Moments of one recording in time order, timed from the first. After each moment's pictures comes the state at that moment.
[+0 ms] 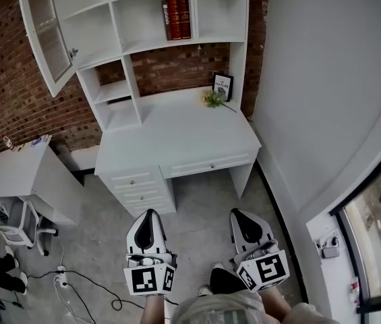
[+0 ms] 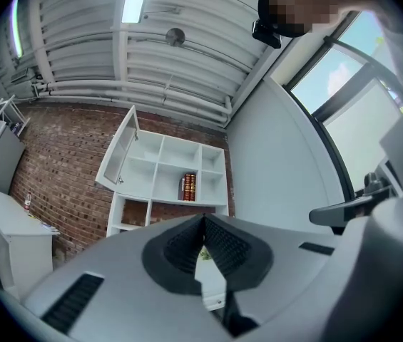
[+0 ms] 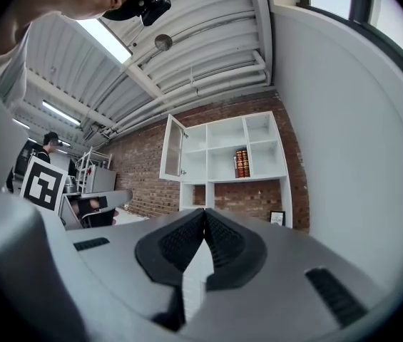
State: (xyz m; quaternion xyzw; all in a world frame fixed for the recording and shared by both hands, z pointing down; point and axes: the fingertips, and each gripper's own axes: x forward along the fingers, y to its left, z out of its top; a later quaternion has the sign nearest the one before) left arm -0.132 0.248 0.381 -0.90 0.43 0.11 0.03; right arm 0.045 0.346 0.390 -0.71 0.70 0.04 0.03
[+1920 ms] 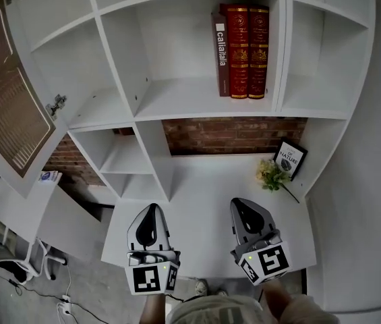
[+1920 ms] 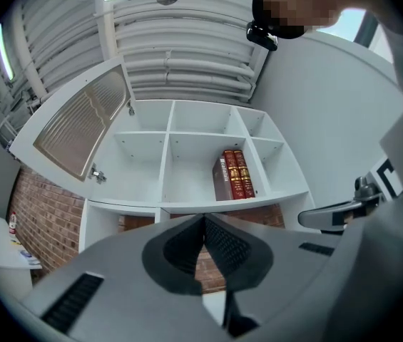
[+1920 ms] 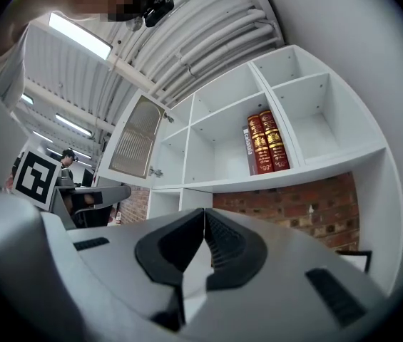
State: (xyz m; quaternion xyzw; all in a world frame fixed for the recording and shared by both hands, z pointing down) left arm 0.033 -0.289 0.327 -0.84 0.52 0.11 0.09; right arm 0.218 -0.252 0.346 -0.61 0.78 0.07 0.07
